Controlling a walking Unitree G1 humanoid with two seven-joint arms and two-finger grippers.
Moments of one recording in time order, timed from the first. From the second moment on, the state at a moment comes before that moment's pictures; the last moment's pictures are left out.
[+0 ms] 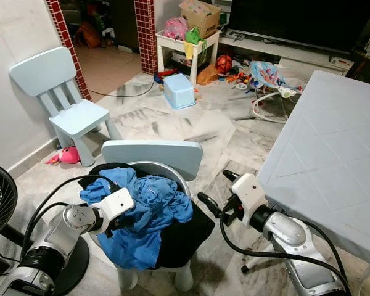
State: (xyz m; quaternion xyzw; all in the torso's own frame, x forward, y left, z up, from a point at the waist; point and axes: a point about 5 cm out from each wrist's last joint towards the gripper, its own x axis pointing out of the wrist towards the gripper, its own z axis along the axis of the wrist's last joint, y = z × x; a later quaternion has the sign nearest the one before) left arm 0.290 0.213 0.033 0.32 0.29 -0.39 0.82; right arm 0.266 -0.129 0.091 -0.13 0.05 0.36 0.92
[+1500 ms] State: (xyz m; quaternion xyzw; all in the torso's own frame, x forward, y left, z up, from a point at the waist) left arm 0.204 0.199 0.027 0.06 0.25 -0.06 0.97; right arm 0.269 -0.123 0.089 -0.16 0.03 0.35 0.92
